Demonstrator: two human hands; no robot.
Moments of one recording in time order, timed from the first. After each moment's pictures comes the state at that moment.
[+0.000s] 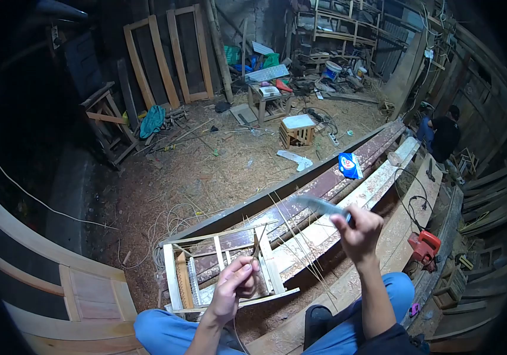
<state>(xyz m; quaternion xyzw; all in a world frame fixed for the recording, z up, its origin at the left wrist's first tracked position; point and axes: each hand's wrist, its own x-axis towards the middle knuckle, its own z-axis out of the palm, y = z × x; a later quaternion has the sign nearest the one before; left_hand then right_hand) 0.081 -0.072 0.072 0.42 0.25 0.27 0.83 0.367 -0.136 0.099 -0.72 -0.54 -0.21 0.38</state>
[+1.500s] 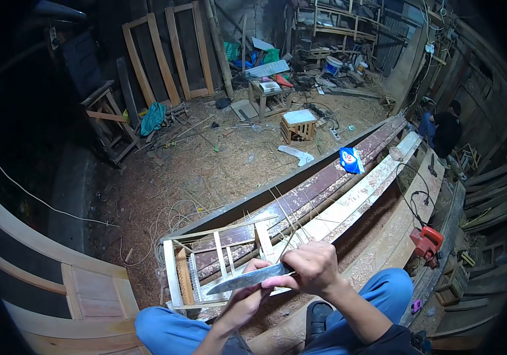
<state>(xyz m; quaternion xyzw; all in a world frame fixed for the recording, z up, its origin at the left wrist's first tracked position) 0.088 -0.105 0.065 0.45 0.22 0.26 0.82 0.281 -0.140 0.096 -0.55 -0.75 -0.08 0.36</state>
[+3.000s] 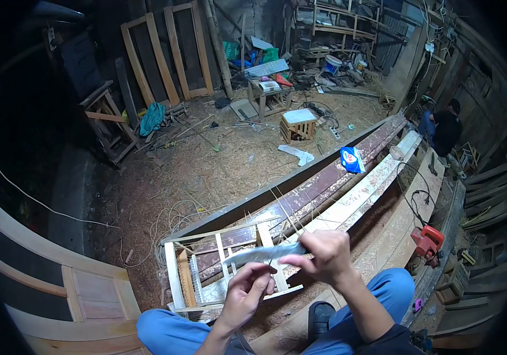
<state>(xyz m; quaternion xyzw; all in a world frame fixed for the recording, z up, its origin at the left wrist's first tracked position) 0.088 -0.096 0.068 0.50 0.25 0.32 0.76 0.300 -0.130 0.099 -0.61 -0.71 -0.10 0.35</state>
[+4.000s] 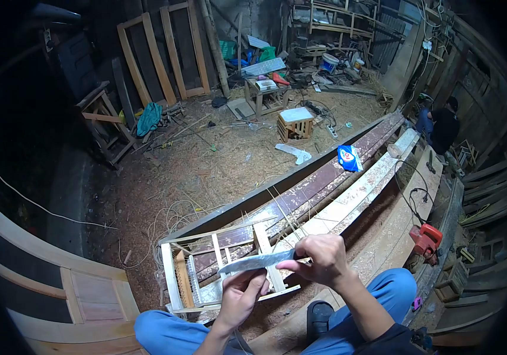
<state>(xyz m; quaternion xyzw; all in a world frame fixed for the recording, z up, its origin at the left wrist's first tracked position) 0.094 -0.099 0.064 0.50 0.28 0.34 0.74 0.303 -0.136 0.089 -0.57 -0.72 -0.06 0.39</state>
